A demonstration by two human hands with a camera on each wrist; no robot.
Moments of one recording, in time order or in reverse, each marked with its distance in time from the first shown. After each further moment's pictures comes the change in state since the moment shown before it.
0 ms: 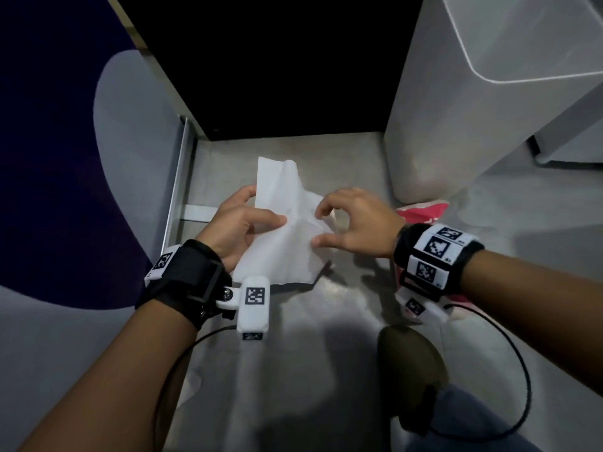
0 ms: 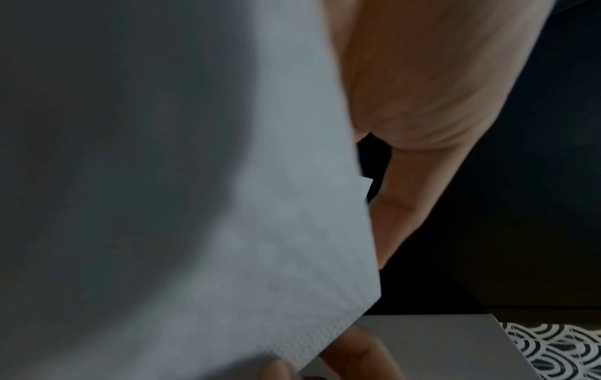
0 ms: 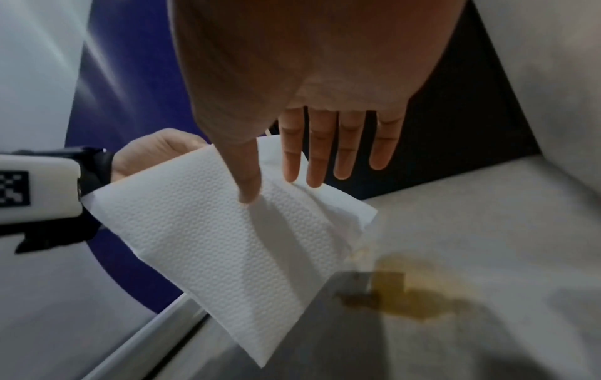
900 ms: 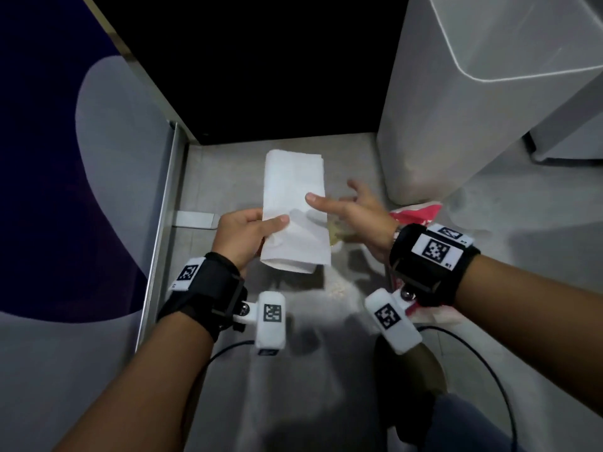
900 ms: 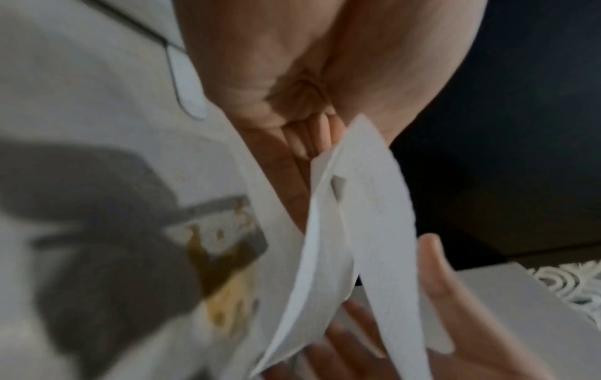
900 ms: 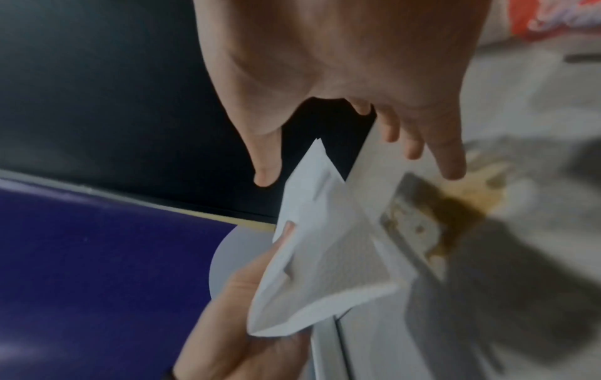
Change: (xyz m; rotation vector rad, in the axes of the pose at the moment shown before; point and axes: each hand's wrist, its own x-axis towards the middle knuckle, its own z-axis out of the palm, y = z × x) left_hand 0.025 -0.029 0.020 0.122 0.221 0.079; right_hand 0.005 -0.004 0.000 0.987 0.137 0.724
